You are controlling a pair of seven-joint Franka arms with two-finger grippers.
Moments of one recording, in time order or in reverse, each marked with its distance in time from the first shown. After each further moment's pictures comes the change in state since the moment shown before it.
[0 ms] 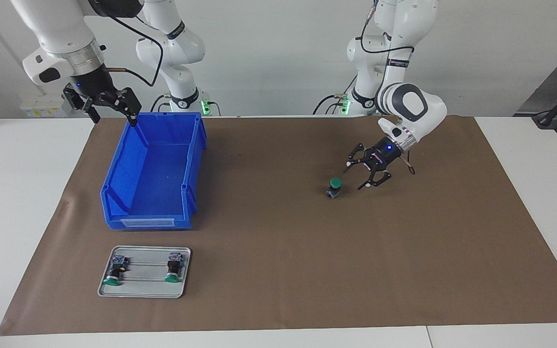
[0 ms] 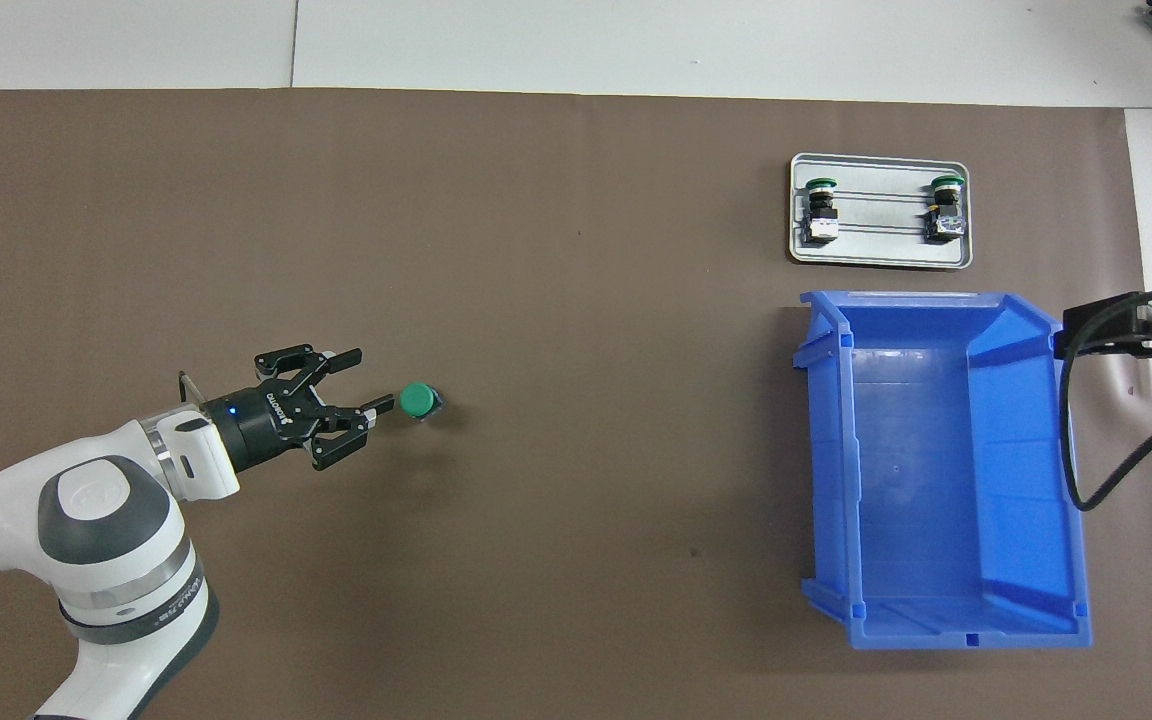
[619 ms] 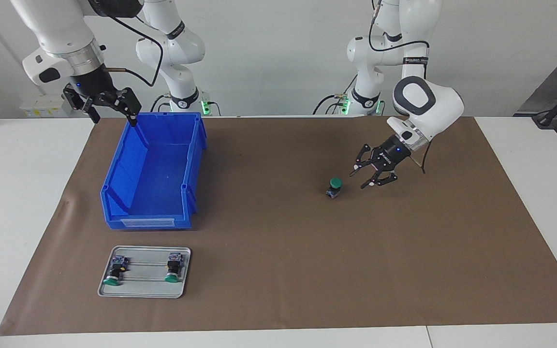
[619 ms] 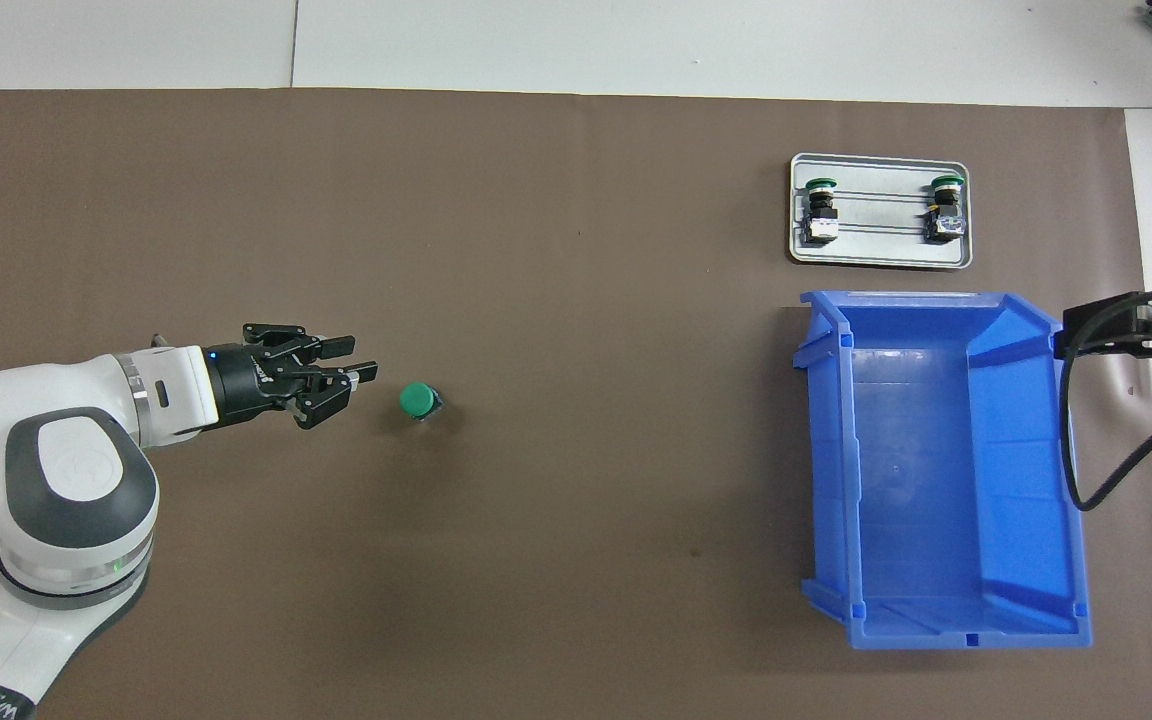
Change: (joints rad) left arm 0.005 -0.001 0.001 0.143 0.485 -0.034 -0.597; right arm 0.000 0.000 0.000 0.000 0.000 0.000 0.000
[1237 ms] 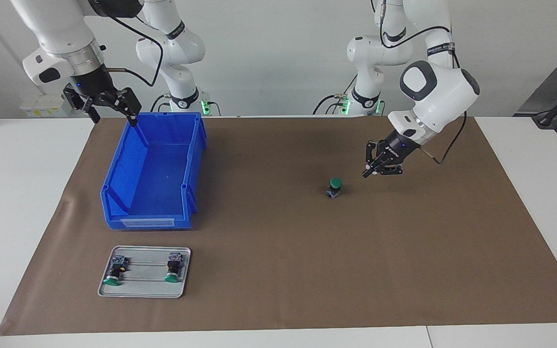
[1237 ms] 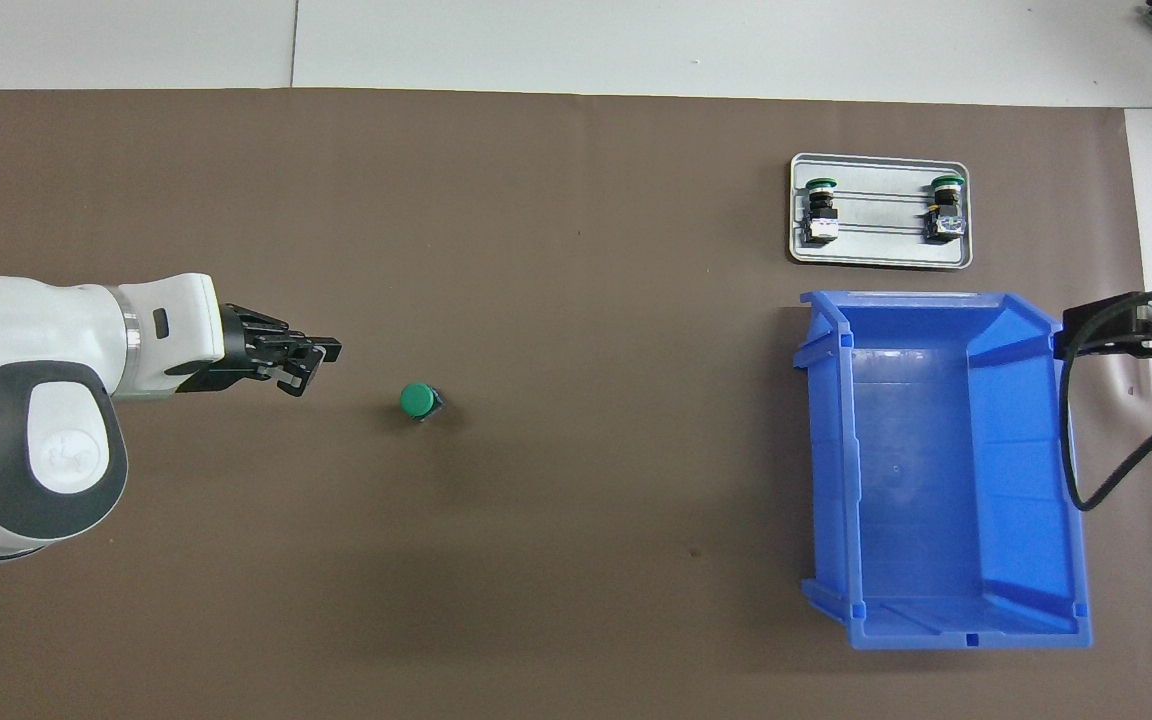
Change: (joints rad) left arm -0.007 0.003 -0.010 0.172 0.535 -0.135 -0.550; right arm 0.000 0.000 0.000 0.000 0.000 0.000 0.000
